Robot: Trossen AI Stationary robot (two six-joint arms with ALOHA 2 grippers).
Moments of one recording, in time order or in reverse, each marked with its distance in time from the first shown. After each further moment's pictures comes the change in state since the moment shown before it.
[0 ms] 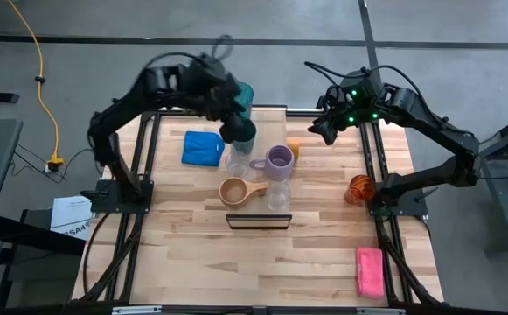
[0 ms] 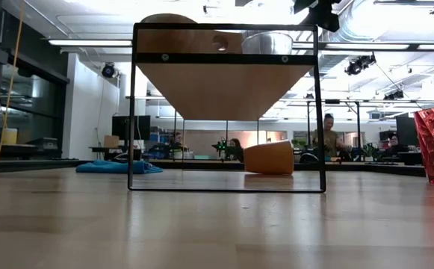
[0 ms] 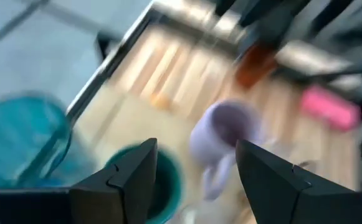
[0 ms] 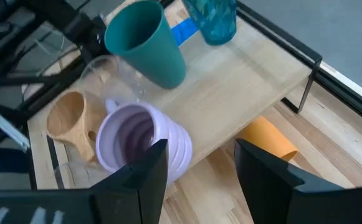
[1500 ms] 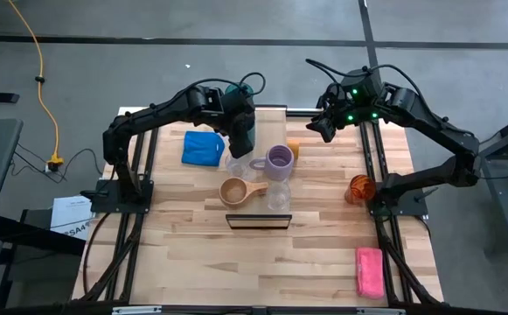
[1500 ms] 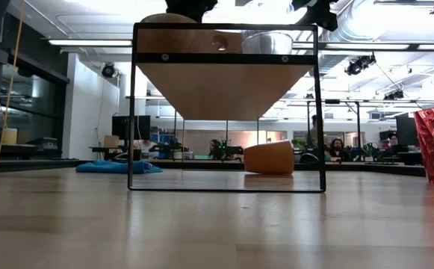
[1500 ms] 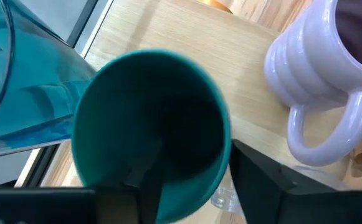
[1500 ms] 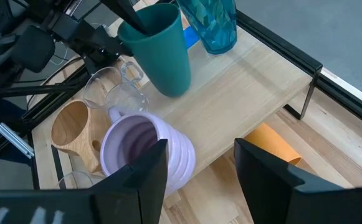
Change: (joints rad) left arm 0.000 0.059 -0.280 -0.017 -0.154 0.074; right arm 0.000 0.000 0.000 0.035 0.004 0.027
